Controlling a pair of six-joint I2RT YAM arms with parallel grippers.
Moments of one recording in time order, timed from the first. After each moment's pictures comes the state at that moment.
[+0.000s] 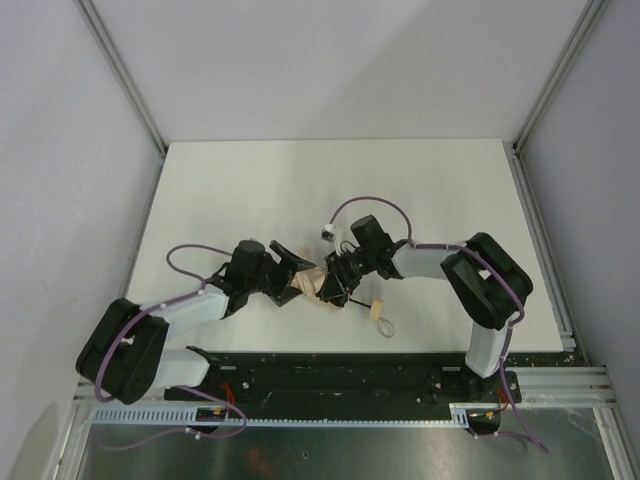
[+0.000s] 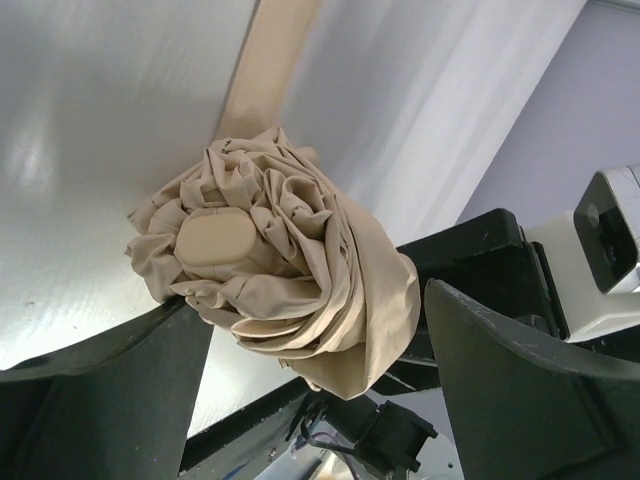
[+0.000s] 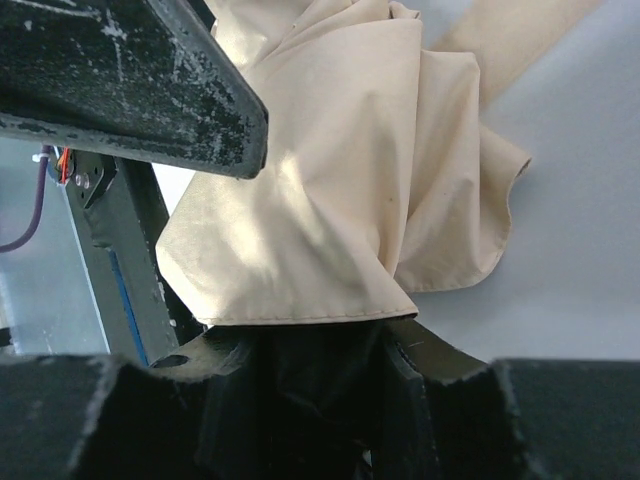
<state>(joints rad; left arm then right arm) -0.48 1.31 0.43 0.16 0.26 -1.40 0.69 1.86 0.96 0.08 -0.77 0.21</state>
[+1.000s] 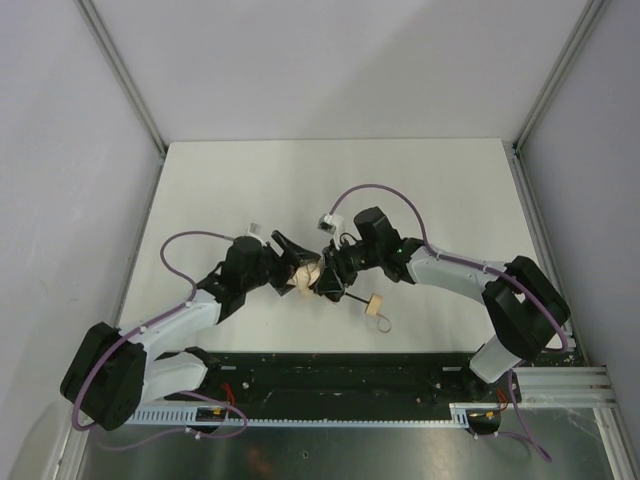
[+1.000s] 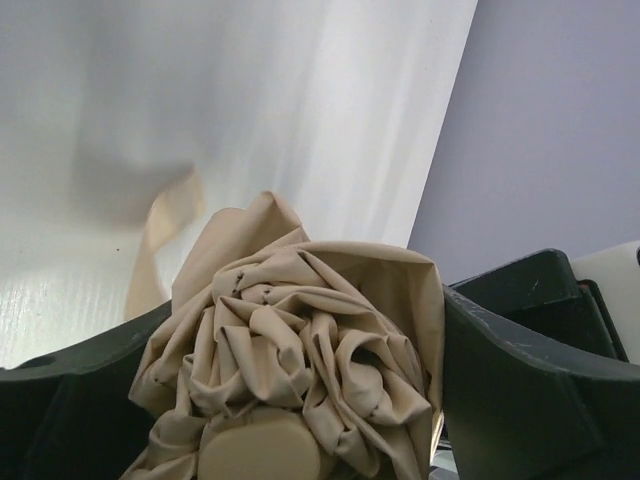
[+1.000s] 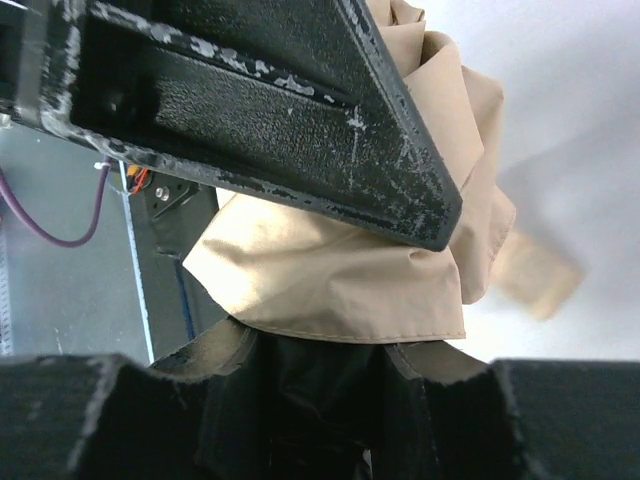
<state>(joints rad) -0.54 1.13 0.47 0.13 0.22 -1.31 0.76 1.59 0.95 0.01 -0.70 0.19</state>
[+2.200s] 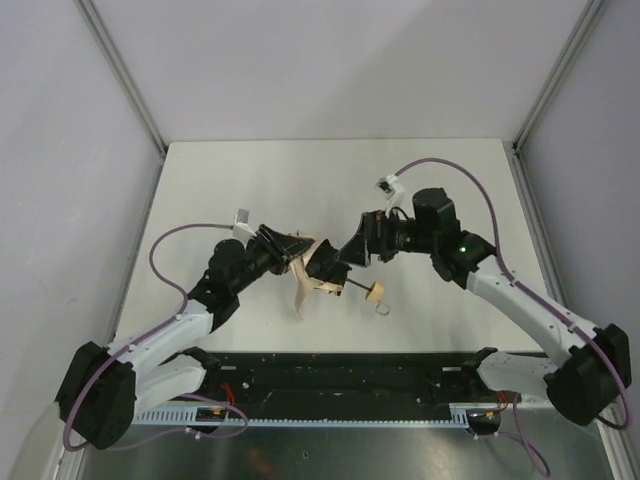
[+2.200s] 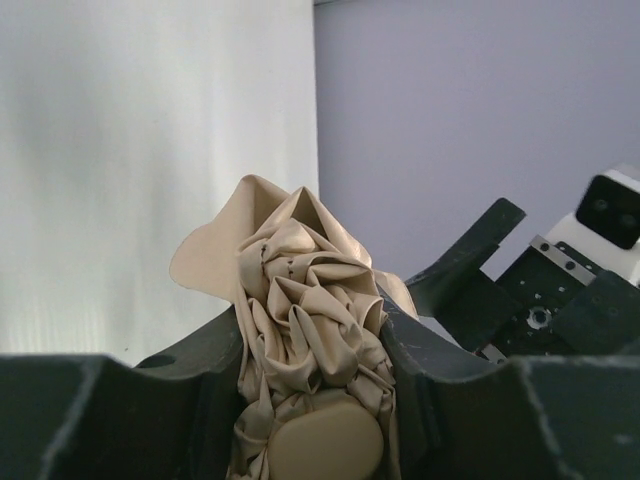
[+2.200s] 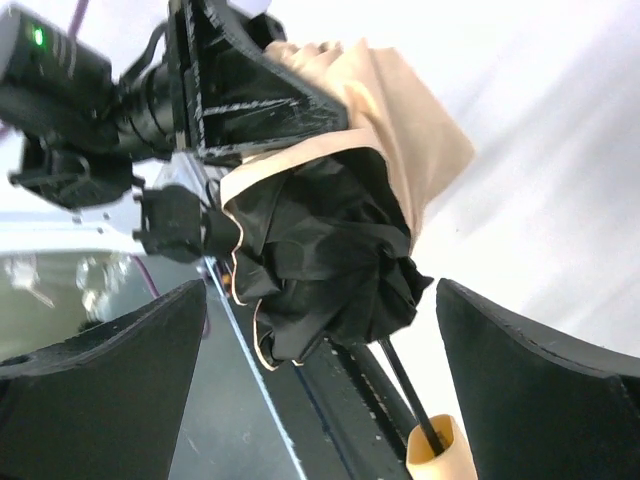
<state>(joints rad) -0.52 1.03 0.43 0.41 0.21 -1.30 0.62 1.21 0.98 -0.20 -0.62 0.49</state>
